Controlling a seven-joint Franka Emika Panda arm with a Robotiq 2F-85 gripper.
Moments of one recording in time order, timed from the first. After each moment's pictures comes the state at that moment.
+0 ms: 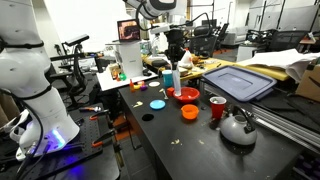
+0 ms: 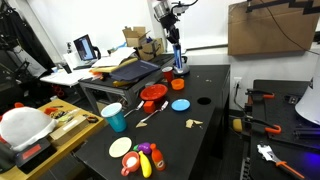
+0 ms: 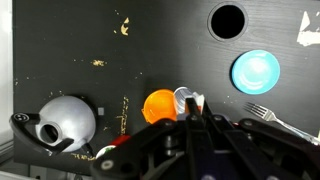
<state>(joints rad) -0.10 0.19 -0.07 -1.88 -0.15 1.93 -0.21</state>
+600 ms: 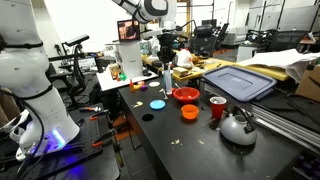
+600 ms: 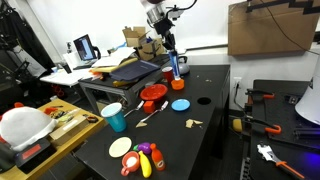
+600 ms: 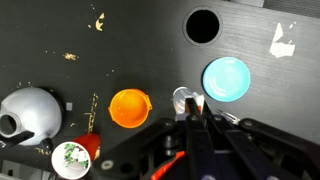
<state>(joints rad) -0.03 0.18 -0.02 -1.93 -0.15 1.93 -0.17</state>
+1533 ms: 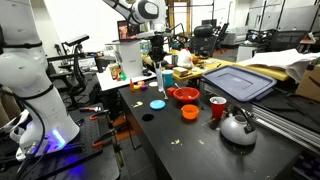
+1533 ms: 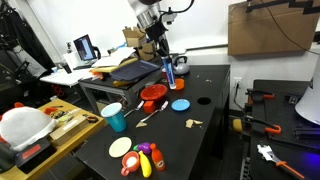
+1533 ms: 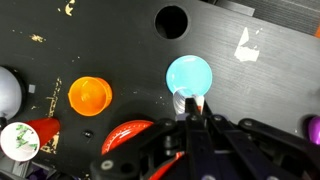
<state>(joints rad) 0.05 0.16 0.05 -1.96 -0.15 1.94 -0.13</state>
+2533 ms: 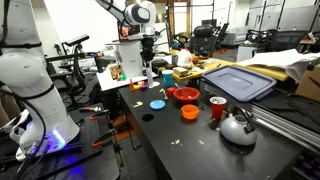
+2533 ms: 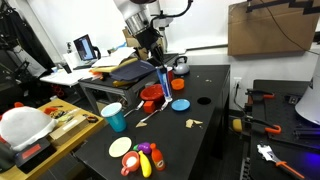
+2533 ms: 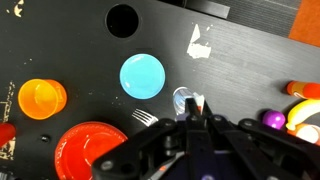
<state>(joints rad) 0.13 0.17 0.12 -1.98 -0.09 1.94 0.03</state>
